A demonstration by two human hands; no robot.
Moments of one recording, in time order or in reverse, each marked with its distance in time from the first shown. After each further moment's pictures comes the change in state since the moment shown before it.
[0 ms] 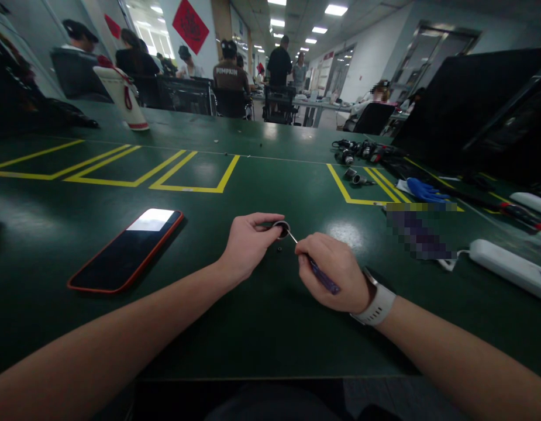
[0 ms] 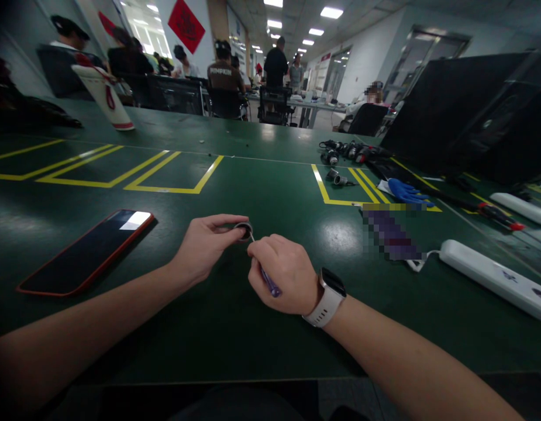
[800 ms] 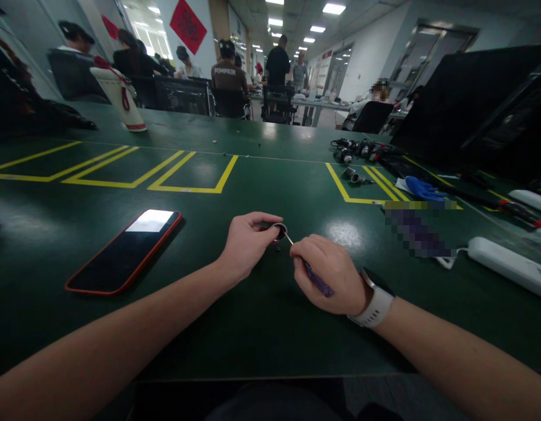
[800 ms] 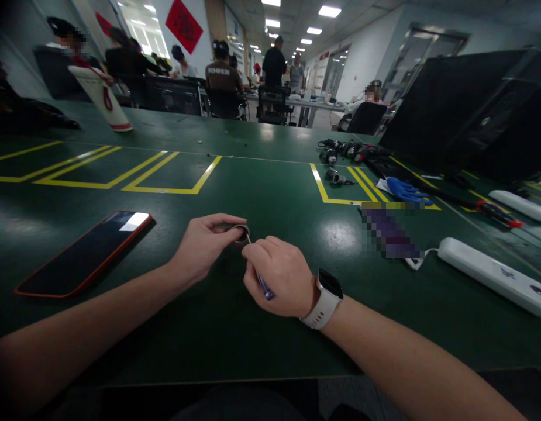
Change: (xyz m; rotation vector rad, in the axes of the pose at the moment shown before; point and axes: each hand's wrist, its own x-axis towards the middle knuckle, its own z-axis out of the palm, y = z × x) left_hand 0.001 0.002 0.003 0.021 0.028 0.007; right_hand -0.001 -0.002 0.004 -0.019 -0.057 0.011
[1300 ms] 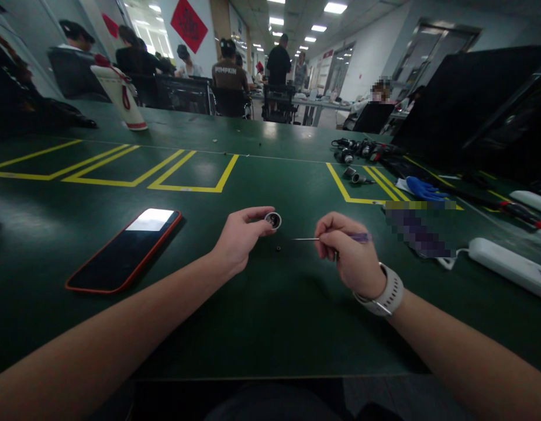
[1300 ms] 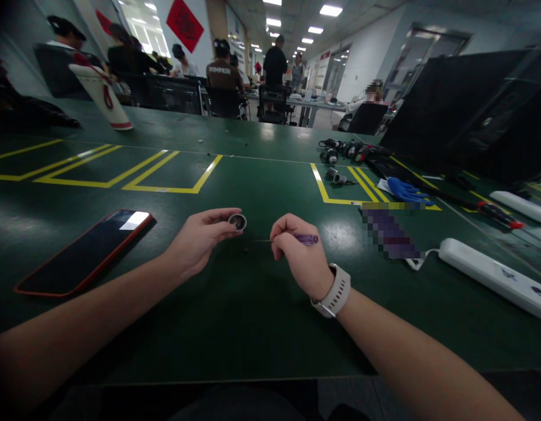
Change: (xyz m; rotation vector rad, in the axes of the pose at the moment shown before) left_hand 0.014 -0.007 -0.011 -0.148 0.035 -0.126; right_hand 0.006 0.017 -0.008 0.813 0.260 0.654
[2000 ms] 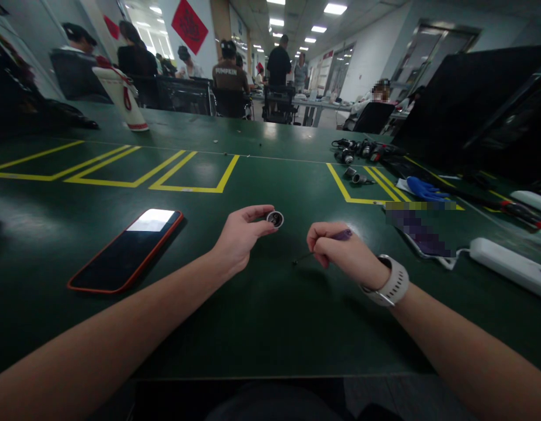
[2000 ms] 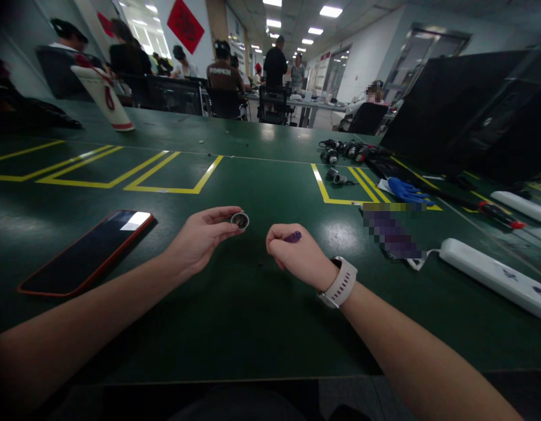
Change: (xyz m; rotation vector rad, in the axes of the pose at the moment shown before) left_hand -0.002 0.005 0.003 -0.090 0.003 -0.023; right_hand 0.010 -0.005 -0.009 -0.214 -0.333 0.176
